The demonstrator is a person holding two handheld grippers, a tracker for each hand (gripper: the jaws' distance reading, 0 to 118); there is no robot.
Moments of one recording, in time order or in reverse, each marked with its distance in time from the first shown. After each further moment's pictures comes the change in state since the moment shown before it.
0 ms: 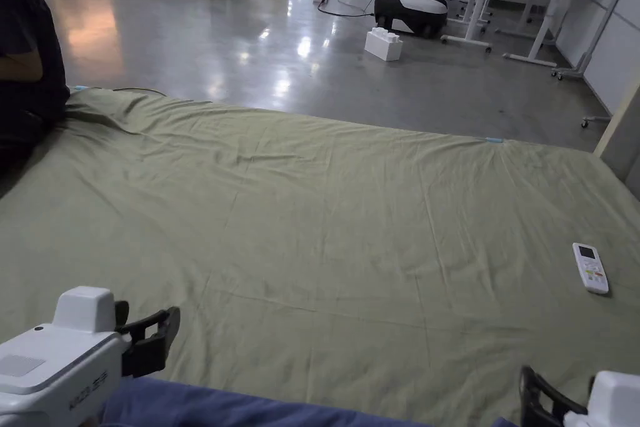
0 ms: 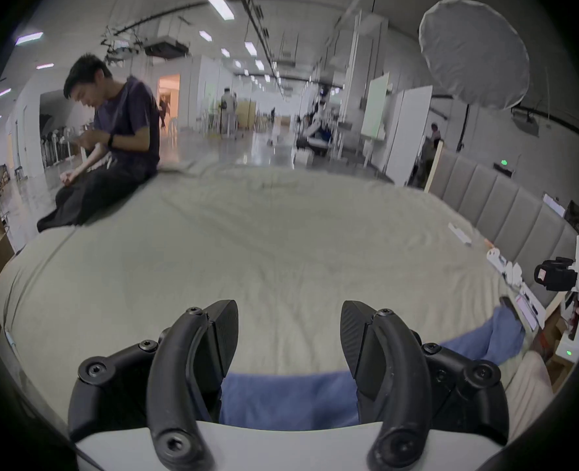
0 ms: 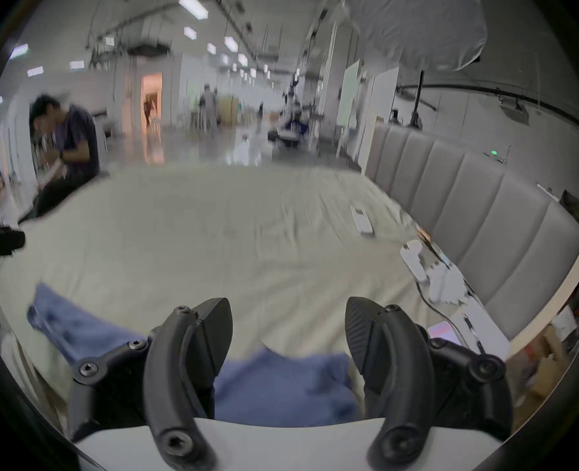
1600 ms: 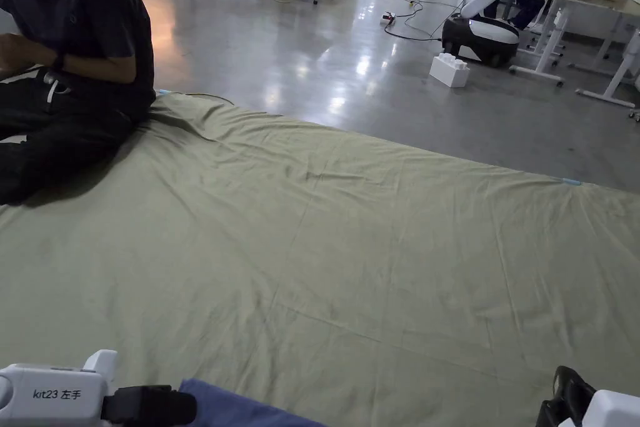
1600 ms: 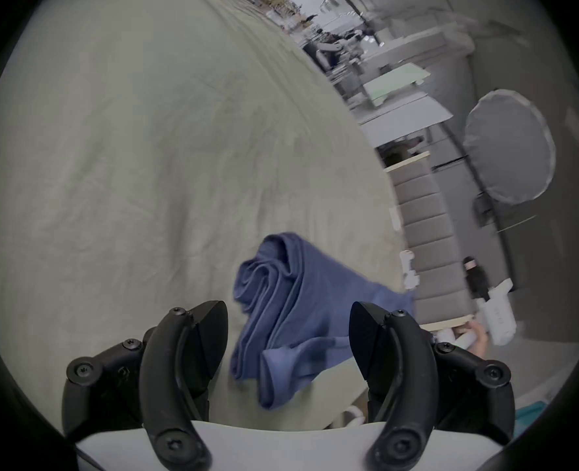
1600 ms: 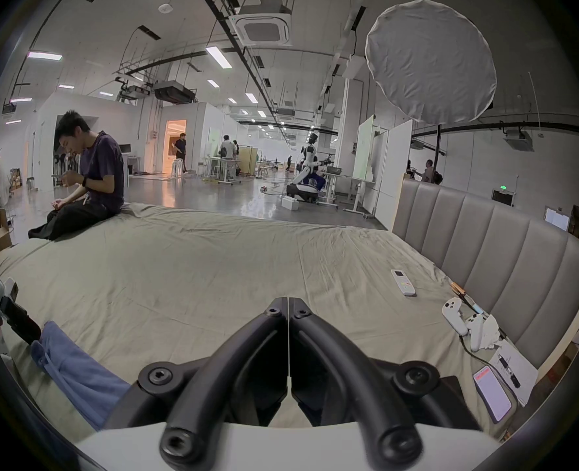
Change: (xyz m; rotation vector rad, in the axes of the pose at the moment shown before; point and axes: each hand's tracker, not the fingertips) left arm -0.185 -0.106 -0.077 -0.514 -0.554 0.681; right arm -0.090 0.009 -0.029 0.177 0.025 0.106
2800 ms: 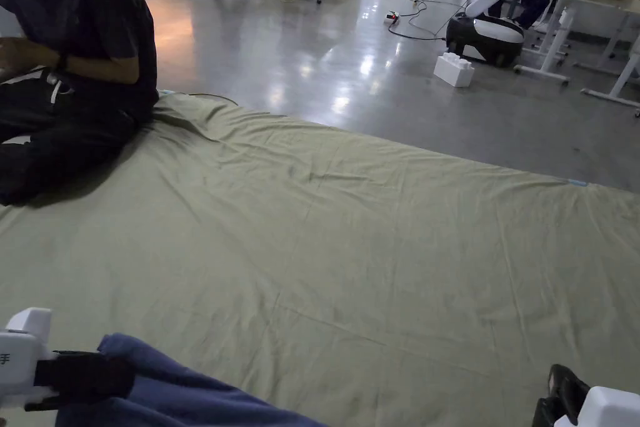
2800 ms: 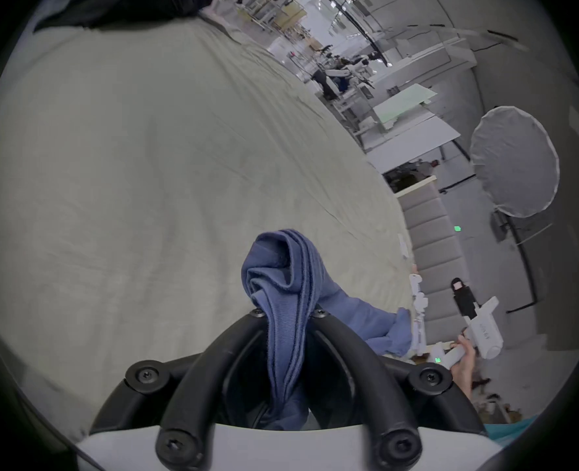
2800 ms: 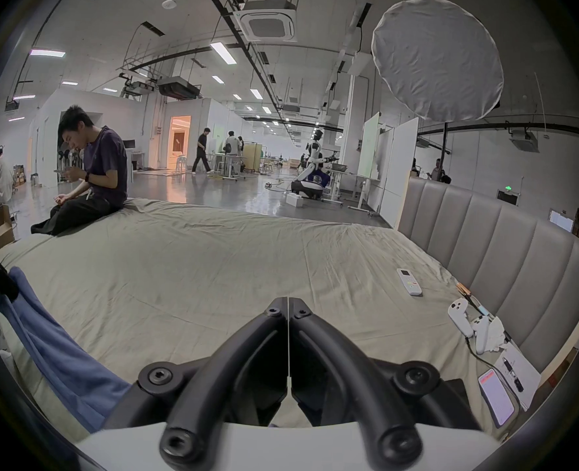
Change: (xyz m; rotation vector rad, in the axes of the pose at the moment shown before) left arm 0.094 0.008 0.104 0.114 0.321 -0.103; right arm -0.003 -0.001 -0.014 -0.012 0.037 0.004
